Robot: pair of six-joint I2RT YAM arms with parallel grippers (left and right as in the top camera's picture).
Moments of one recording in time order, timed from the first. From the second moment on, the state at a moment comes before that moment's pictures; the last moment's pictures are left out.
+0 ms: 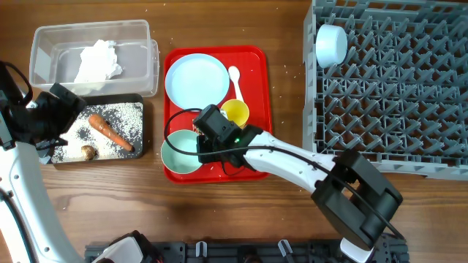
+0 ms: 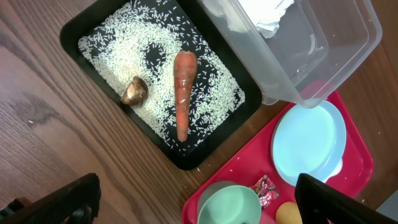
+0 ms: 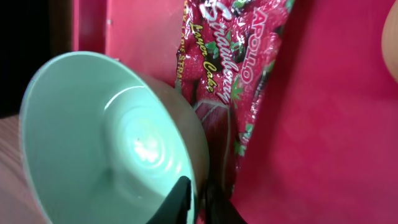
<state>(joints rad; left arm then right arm) 0.46 1.34 1.50 -1.31 0.09 -0.53 0.89 1.90 1.17 -0.35 -0.13 0.77</state>
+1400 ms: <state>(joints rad) 0.46 1.34 1.50 -1.31 0.09 -0.53 0.43 1.36 1.20 -0.56 1.31 0.35</state>
